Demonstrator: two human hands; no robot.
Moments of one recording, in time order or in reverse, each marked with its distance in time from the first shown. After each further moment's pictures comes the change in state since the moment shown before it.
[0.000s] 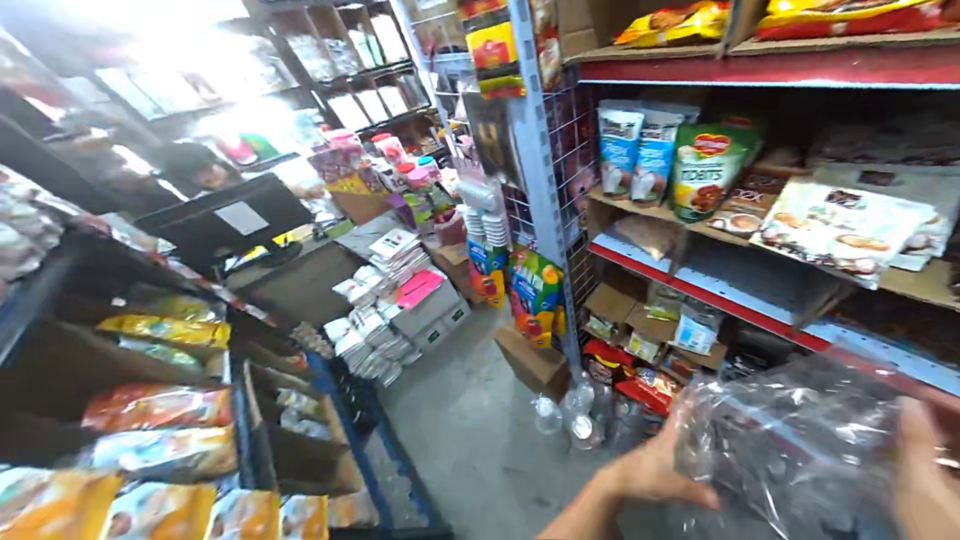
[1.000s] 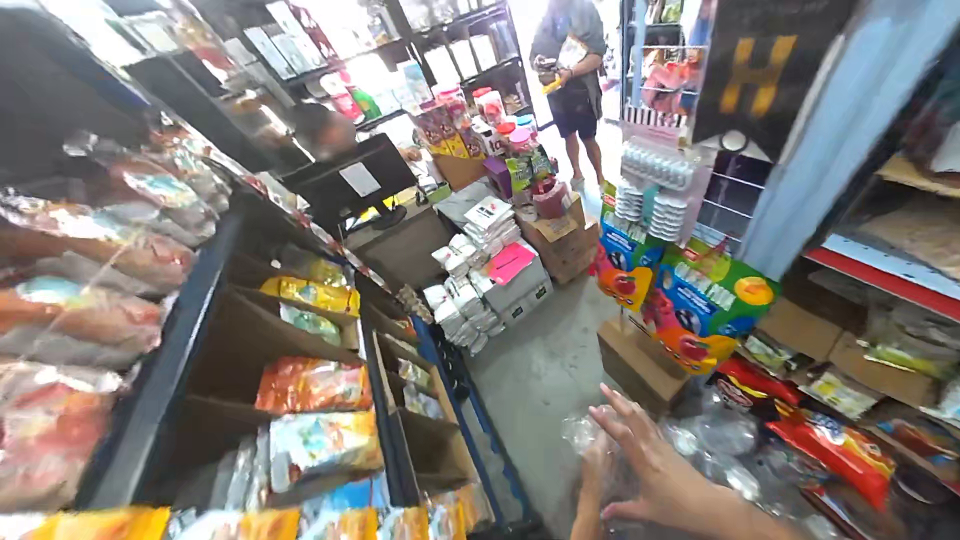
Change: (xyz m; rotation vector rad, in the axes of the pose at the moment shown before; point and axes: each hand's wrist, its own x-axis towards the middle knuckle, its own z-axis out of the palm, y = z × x) left_hand -0.232 -0.020 -0.263 0.117 1.299 -0.361; right_hand -0.151 -0.140 0.461 0.439 -1.137 -0.192
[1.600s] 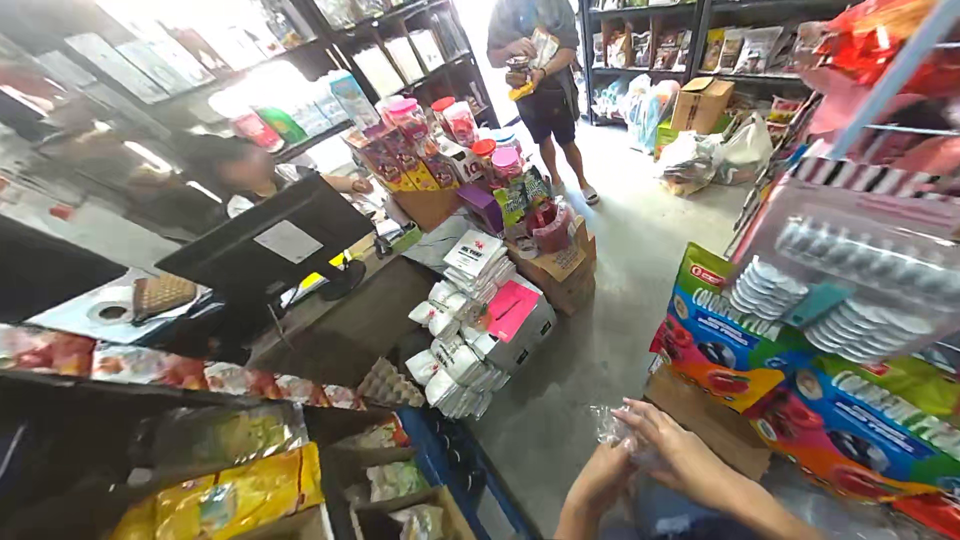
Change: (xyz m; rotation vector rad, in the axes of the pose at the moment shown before) left_hand 0.348 0.072 -0.099 -0.252 -0.689 -0.380; right_hand 0.279 0.155 0.033 0.038 -0.133 0.478
